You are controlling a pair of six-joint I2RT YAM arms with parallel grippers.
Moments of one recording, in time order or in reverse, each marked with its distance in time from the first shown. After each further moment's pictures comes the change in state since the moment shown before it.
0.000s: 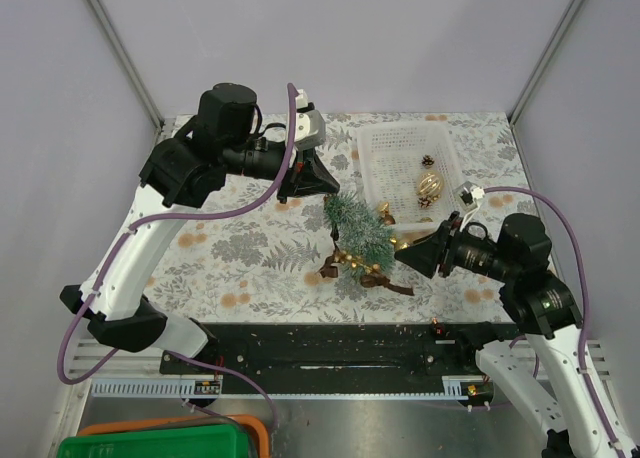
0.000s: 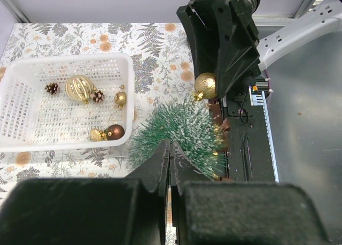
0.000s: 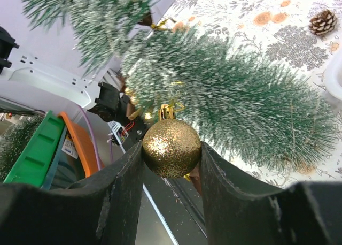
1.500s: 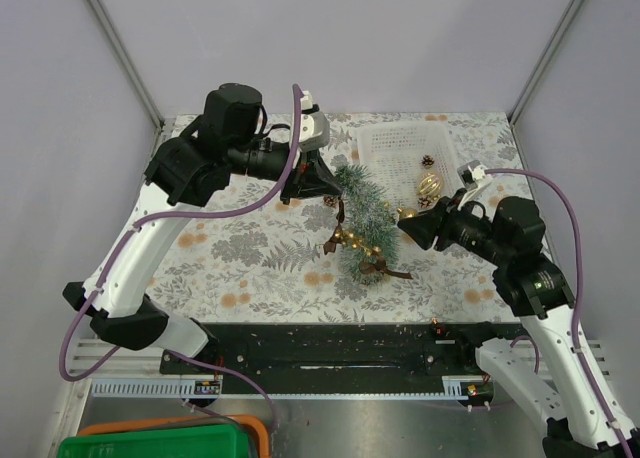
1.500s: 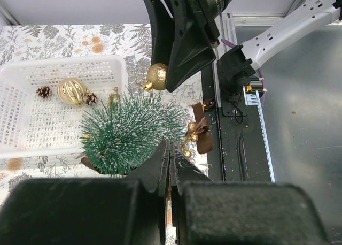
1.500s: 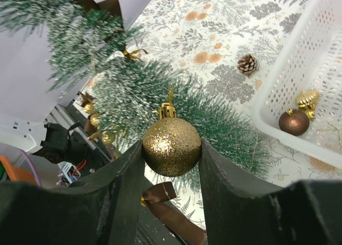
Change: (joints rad) left arm -0.014 0.014 0.000 0.003 0.019 0.000; right arm 0.000 0.106 0.052 0.101 0.202 -0.096
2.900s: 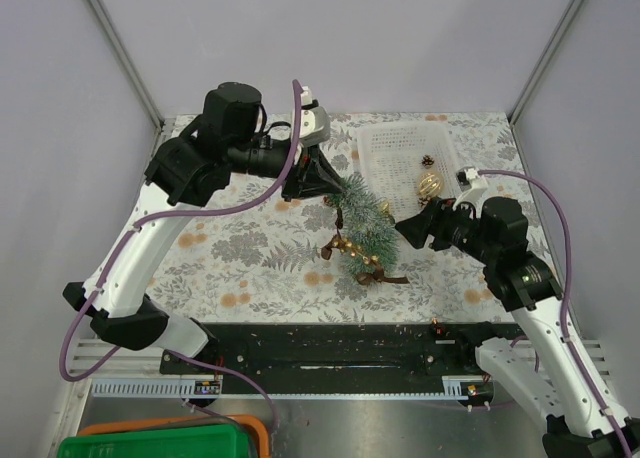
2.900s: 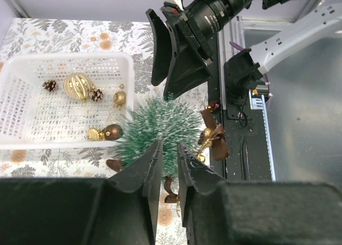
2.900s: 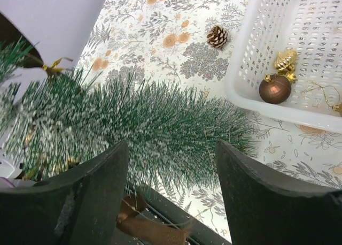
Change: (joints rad) left arm 0.002 0.000 0.000 0.008 -0.031 -0.022; right arm 0.000 0.004 -0.096 -0.013 0.130 0.088
